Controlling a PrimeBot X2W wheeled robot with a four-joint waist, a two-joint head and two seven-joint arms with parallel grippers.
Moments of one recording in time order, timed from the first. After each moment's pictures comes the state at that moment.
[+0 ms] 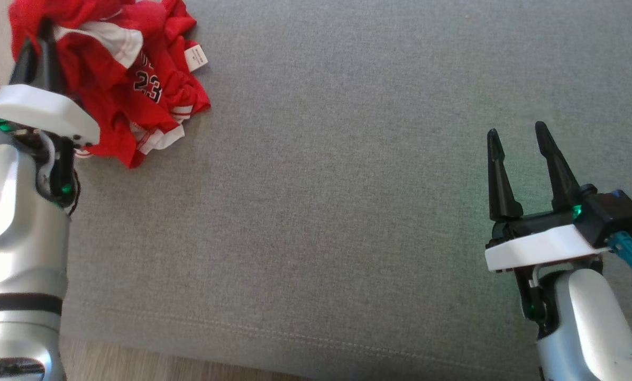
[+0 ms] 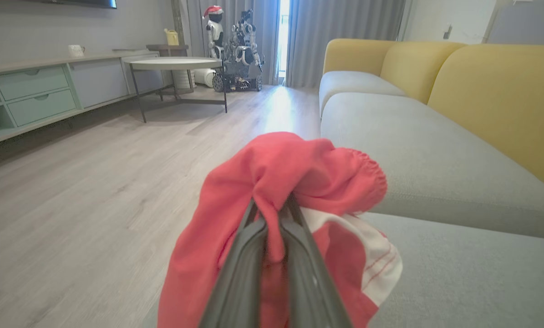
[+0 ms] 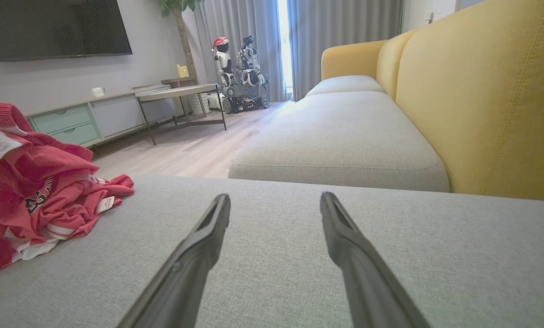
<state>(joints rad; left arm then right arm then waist) -0.79 0.25 -0.10 0.79 -0.32 -0.07 -0.25 -0.19 -0.05 0.06 0.08 0.10 0.12 -0.14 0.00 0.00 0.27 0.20</state>
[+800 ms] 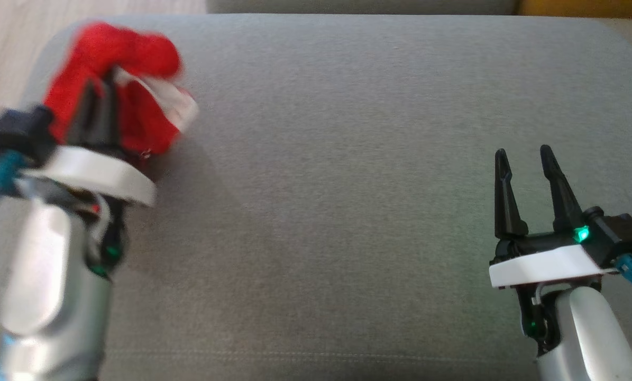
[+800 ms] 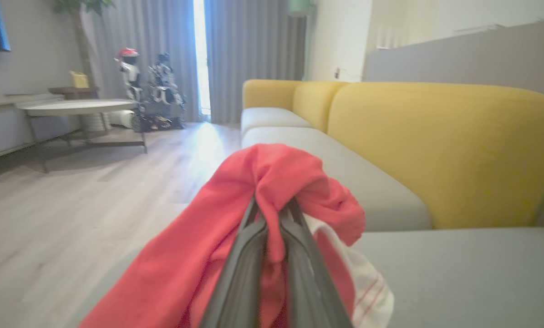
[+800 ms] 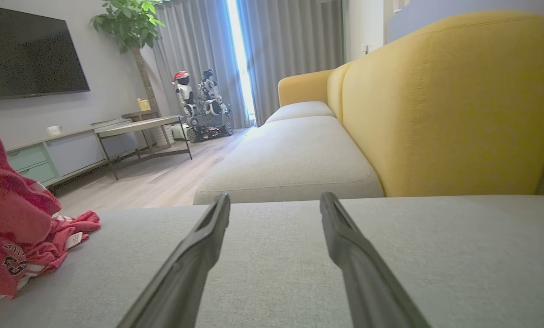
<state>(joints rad) -0.48 0.22 -0.13 0.27 -0.30 -0.03 -0.15 -0.15 -0.05 0.05 0.13 0.17 0.12 -0.20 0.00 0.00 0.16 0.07</state>
